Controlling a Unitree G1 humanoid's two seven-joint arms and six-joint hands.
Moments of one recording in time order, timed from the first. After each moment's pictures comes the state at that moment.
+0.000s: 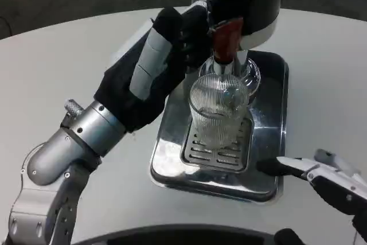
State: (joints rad) left arm -0.56 0.27 0.03 -0.02 -0.36 -0.02 -0.61; right arm 0.74 -0.25 -0.24 -1.01 -0.23 -0.35 0.35
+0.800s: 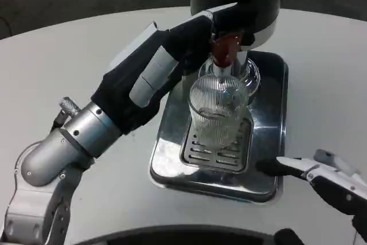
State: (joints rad) left arm -0.57 0.31 0.02 0.04 -0.30 -0.15 -0.66; right arm 0.74 -0.25 -0.24 -1.01 -0.23 -0.35 0.35
